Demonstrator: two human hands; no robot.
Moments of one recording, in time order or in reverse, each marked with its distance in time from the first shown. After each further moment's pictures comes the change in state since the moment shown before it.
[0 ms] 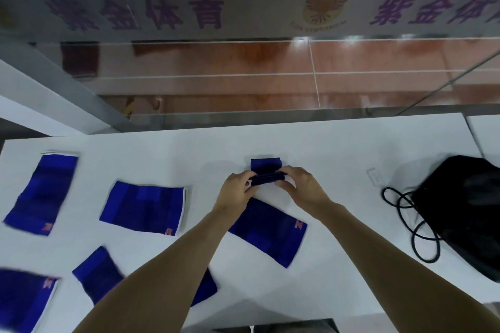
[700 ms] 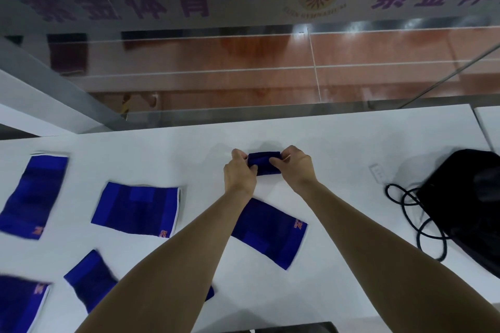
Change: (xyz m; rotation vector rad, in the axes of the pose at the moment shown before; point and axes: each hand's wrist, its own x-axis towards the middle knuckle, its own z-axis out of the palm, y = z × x) left_hand 0.045 0.030 0.015 -0.158 0.192 -0.401; right_hand 0.049 -0.021 0.002 0.225 0.156 0.435
